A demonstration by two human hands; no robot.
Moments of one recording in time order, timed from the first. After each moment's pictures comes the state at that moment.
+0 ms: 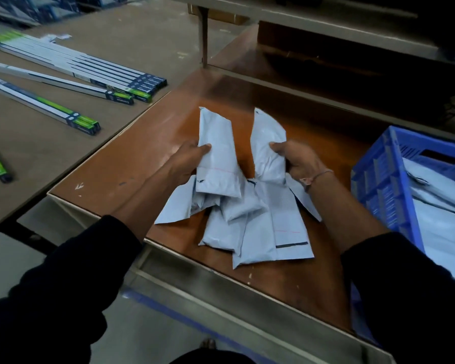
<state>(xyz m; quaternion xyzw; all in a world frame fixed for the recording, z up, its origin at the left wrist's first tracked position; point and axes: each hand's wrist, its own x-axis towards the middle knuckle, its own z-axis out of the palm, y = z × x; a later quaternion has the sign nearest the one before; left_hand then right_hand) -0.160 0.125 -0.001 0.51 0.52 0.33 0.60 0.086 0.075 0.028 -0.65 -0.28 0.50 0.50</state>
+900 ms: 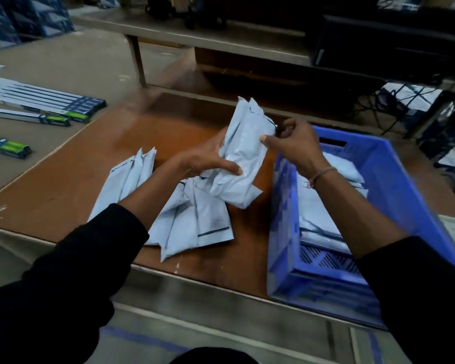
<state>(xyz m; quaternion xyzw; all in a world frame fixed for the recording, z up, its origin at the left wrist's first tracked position) 0.033 0.020 0.074 0.78 0.26 0.14 0.55 0.239 -0.081 0.111 -0.75 -0.45 0.16 0.46</state>
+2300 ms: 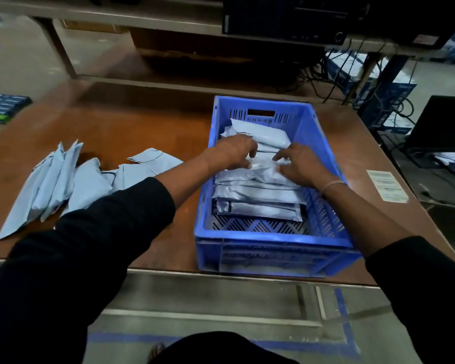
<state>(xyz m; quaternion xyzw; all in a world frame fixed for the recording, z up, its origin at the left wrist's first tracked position) 0.279 -0.080 0.042 0.97 0.23 -0.03 0.06 0.442 -0.223 0.022 -0.82 -0.57 0.04 0.08</state>
